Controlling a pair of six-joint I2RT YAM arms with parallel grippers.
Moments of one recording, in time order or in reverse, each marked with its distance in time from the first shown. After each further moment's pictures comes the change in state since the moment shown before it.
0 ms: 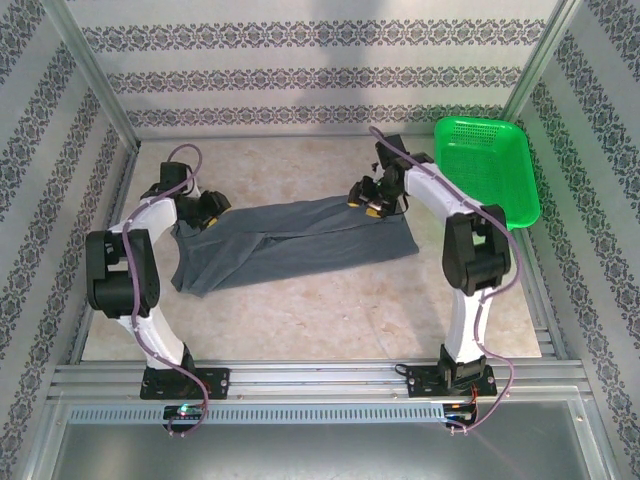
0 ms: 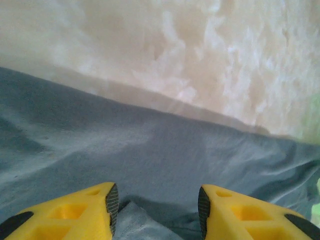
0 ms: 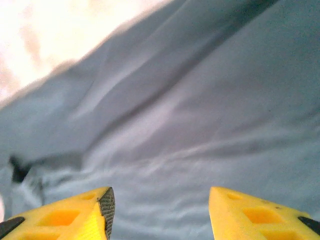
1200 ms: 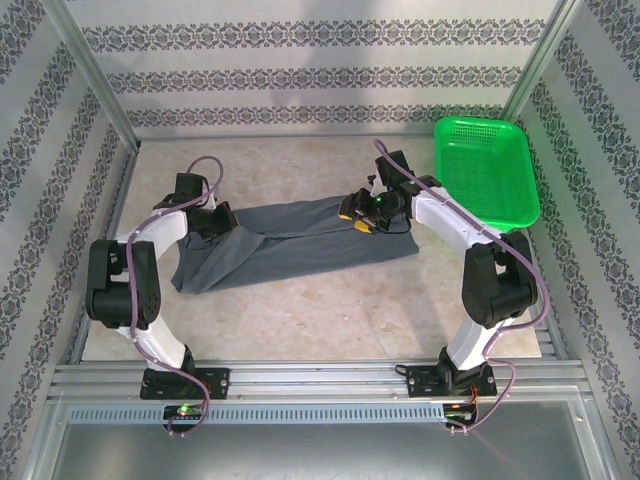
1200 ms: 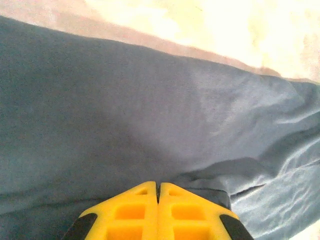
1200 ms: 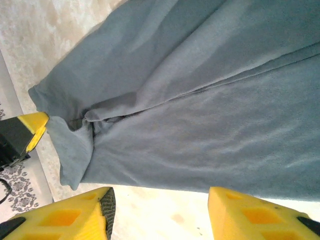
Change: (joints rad) left arm -0.093 -0.106 -0.137 0.037 -0.024 0.071; right arm 0.058 -0.218 -0.245 0.146 -0.113 0.143
